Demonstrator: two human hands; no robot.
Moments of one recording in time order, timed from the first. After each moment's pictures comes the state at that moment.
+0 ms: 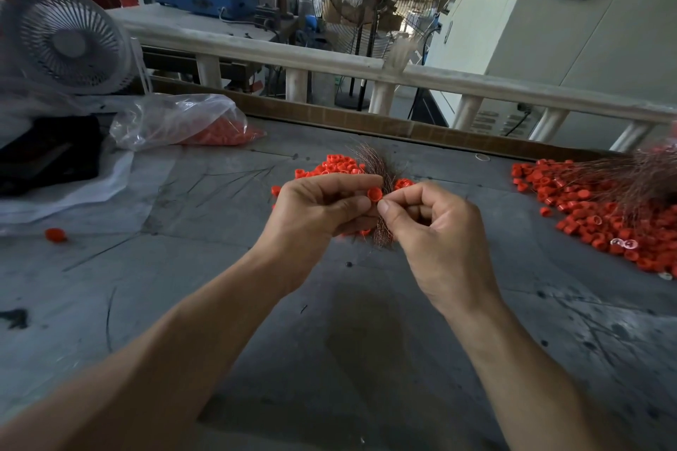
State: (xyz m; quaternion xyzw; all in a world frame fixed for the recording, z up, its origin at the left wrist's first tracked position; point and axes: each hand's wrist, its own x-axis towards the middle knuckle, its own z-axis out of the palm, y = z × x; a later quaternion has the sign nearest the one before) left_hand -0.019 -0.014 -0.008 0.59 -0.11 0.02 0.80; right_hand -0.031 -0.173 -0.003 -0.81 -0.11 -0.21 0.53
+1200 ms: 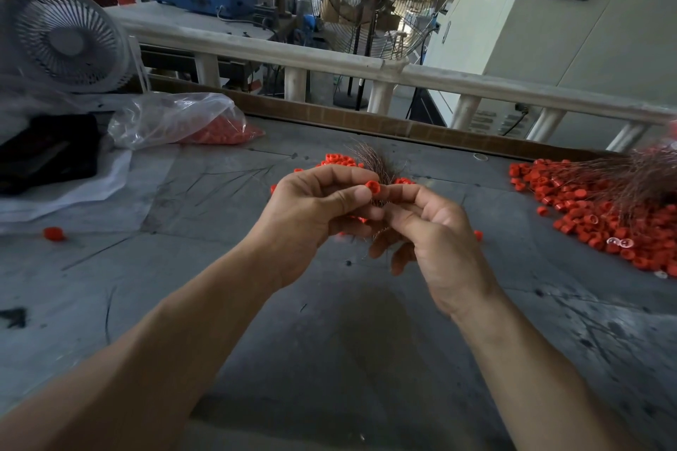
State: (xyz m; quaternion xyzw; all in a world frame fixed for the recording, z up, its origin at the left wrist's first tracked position) left_hand -0.018 -0.007 -0.001 0.55 -0.12 -0.03 0.83; right_hand -0.027 -0.176 -0.004 -0.72 -0.12 -0.01 0.68
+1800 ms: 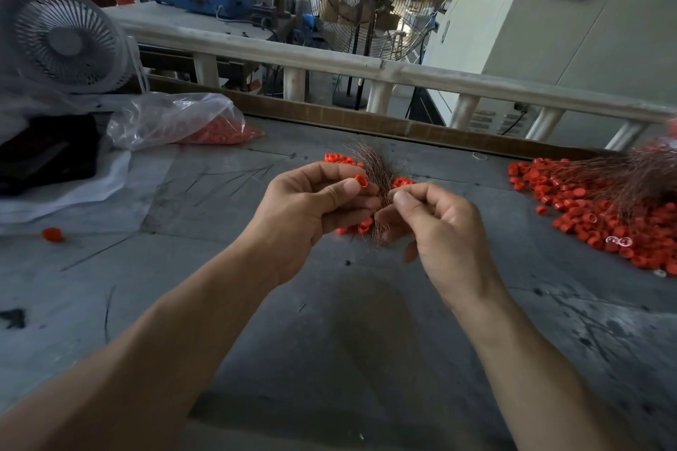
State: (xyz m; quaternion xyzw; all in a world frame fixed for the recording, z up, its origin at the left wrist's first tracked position) left_hand -0.015 -0.003 -0.003 0.51 -0.09 -0.04 0.86; right_hand -0.022 -0.183 -0.007 -0.79 -0.06 -0.12 0.60
